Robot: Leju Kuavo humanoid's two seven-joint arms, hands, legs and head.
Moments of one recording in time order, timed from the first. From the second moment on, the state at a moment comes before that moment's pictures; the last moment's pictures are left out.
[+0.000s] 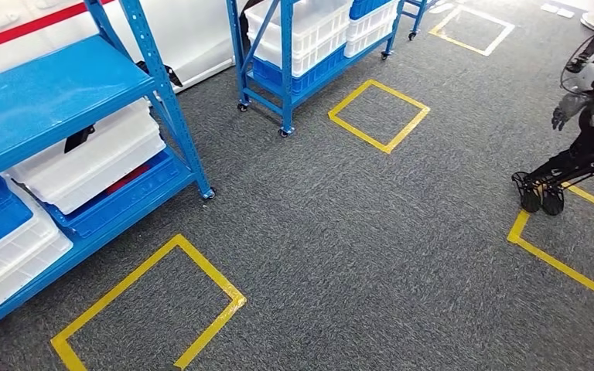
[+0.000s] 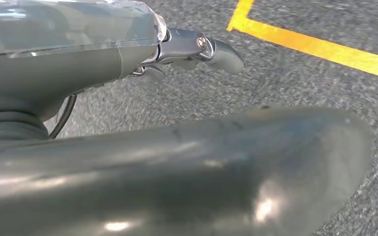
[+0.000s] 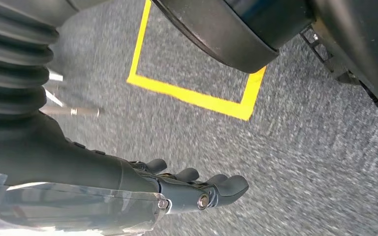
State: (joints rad) left arm -0.13 -0.17 0.78 -0.20 -1.18 0.17 -0.11; right arm -0.16 0.12 -0.12 -0.20 1.18 -0.04 0.04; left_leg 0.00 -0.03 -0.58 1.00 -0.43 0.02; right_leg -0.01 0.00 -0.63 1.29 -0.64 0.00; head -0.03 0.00
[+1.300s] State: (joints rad) left arm -0.14 -0.17 0.78 -0.20 -1.18 0.17 -0.12; right arm -0.15 0.12 -0.13 -0.20 1.19 -0.04 -0.01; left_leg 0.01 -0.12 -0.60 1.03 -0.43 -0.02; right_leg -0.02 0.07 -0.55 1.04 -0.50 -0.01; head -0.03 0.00
